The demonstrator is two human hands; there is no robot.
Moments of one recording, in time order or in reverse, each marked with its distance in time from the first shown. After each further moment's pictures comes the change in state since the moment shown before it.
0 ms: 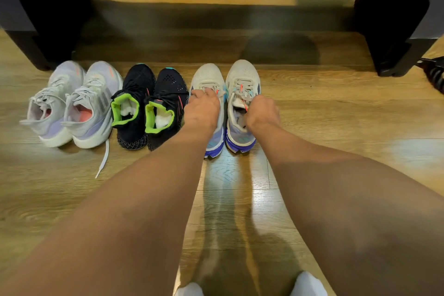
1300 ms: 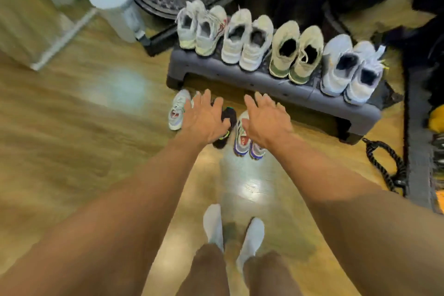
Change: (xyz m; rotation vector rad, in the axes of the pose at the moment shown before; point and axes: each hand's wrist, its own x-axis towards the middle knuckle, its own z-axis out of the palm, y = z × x) left_hand -0.303 -0.112 -0.459 -0.198 0.024 -0.108; right_hand -0.301 -0.196 -0.411 -0.507 -0.135 -0.722
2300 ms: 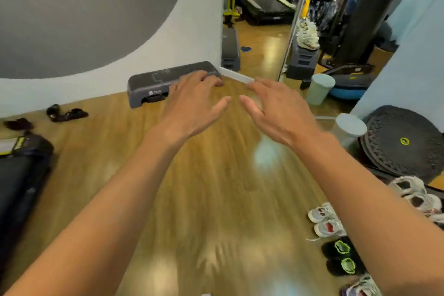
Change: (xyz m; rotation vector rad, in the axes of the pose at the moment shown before) left_hand -0.668 -0.261 -0.283 -0.133 0.840 -0.894; right_hand -0.378 -0.535 -0.265 0.026 0.419 -1.260
